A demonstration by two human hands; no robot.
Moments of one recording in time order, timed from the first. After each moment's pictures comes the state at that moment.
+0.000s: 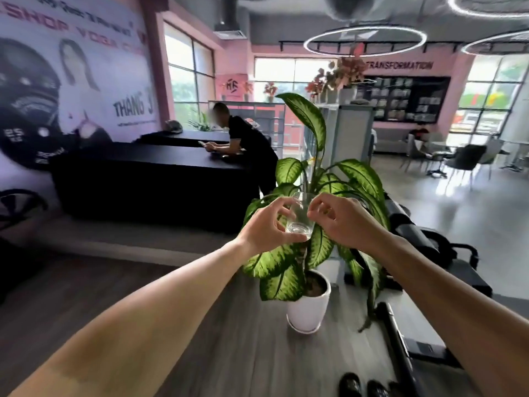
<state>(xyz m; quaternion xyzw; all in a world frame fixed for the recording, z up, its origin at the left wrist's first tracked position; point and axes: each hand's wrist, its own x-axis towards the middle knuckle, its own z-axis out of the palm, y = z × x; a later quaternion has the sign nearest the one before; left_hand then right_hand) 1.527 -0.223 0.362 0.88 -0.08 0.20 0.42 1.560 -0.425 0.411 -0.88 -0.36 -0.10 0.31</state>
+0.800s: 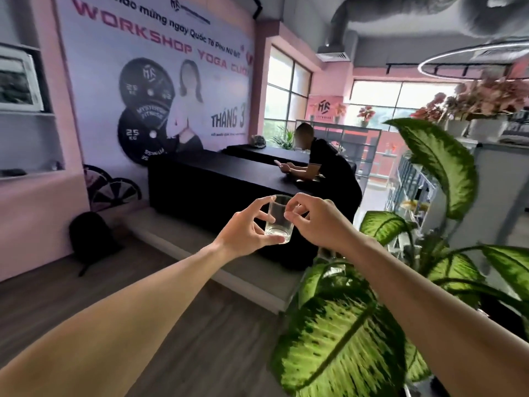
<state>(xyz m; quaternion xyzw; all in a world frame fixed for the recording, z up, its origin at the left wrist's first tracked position) 1.691 0.031 0.368 0.87 0.09 0.31 0.38 1.803 -0.134 0.429 -0.79 -0.52 -0.07 0.31</state>
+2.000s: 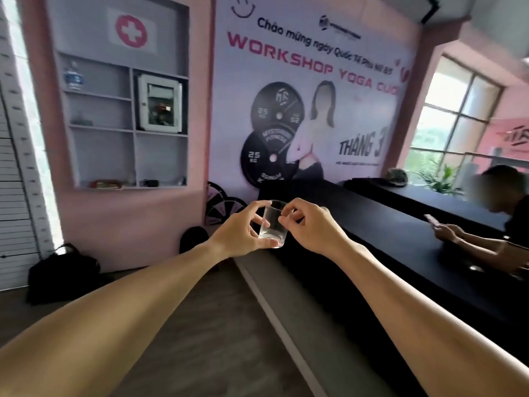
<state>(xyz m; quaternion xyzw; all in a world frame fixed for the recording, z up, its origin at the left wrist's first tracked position) 1.856 0.553 0.399 0.82 0.35 0.36 0.27 2.040 0.468 0.449 -0.62 -0.70 0.06 0.35</state>
